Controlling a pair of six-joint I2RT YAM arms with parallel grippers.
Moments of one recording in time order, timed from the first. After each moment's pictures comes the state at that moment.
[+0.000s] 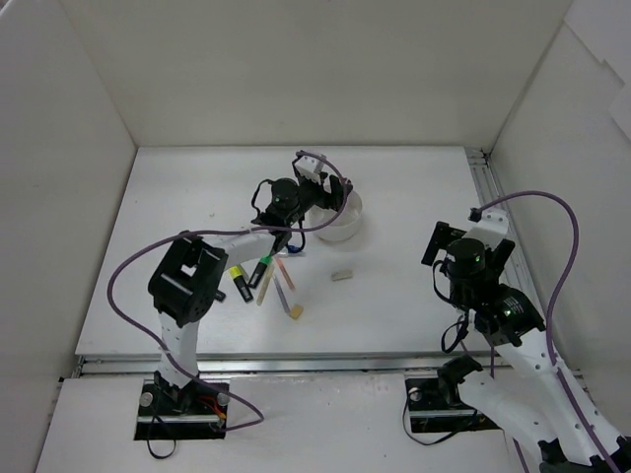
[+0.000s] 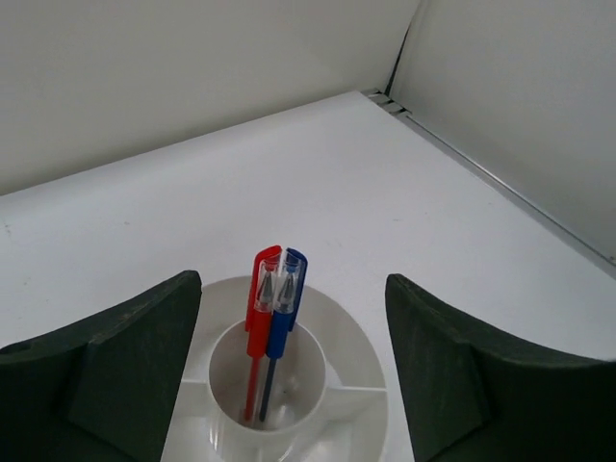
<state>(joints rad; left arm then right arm) -0.58 2.03 1.33 0.74 0.16 -0.22 0.47 0.71 0.85 -0.68 0.75 0.42</state>
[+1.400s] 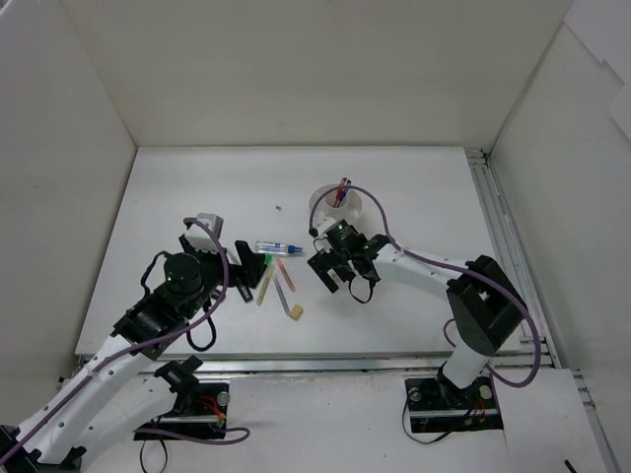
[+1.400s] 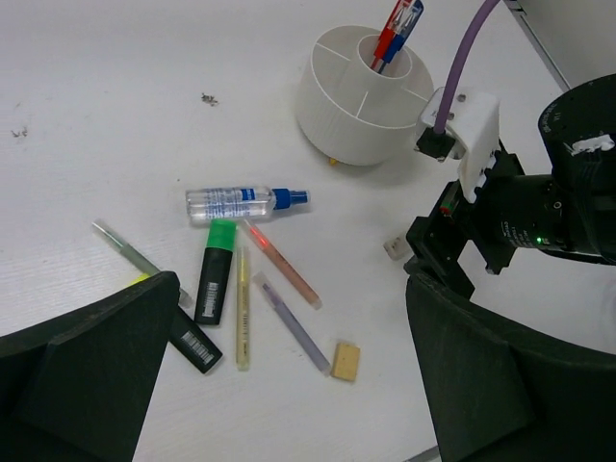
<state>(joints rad) -0.63 0.68 0.73 -0.31 -0.20 -0.35 0.74 1.64 1.00 -0.35 0.16 -0.04</state>
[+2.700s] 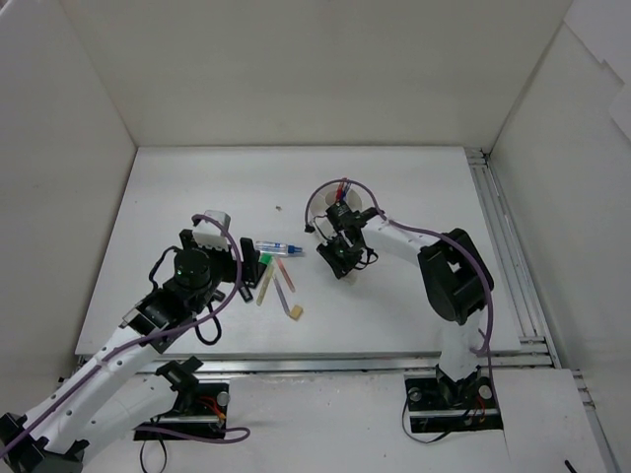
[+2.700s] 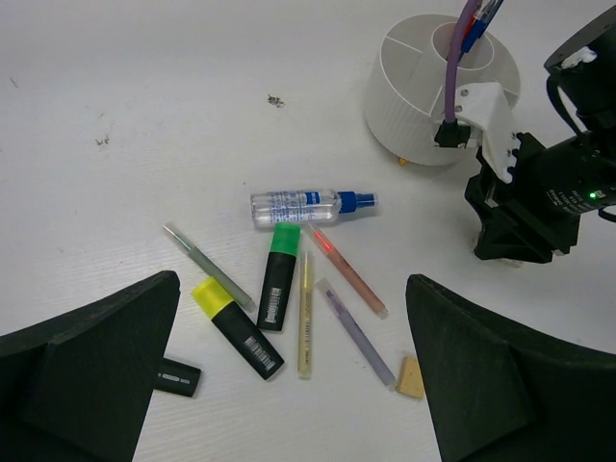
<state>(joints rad) -0.63 0.75 0.73 -0.29 -0.32 -0.24 0.61 1.94 1.31 -0.62 -0.17 -0.23</state>
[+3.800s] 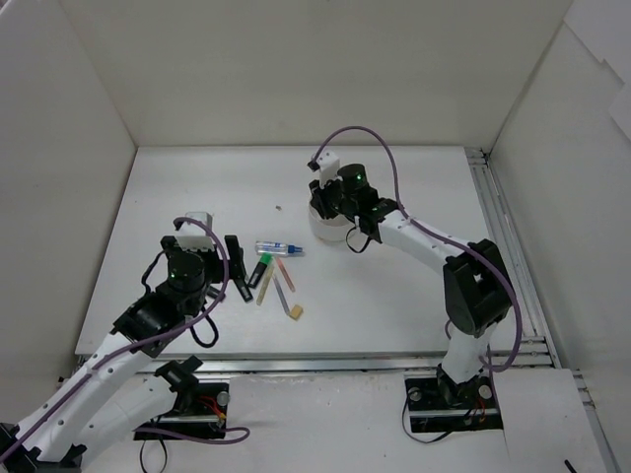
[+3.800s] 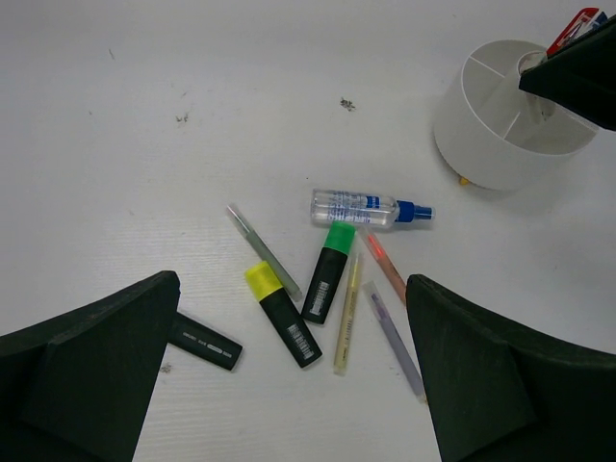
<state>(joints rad) -0.63 0.69 0.75 -0.40 -0.49 -0.30 0.56 1.78 1.30 0.01 -0.13 -0.10</state>
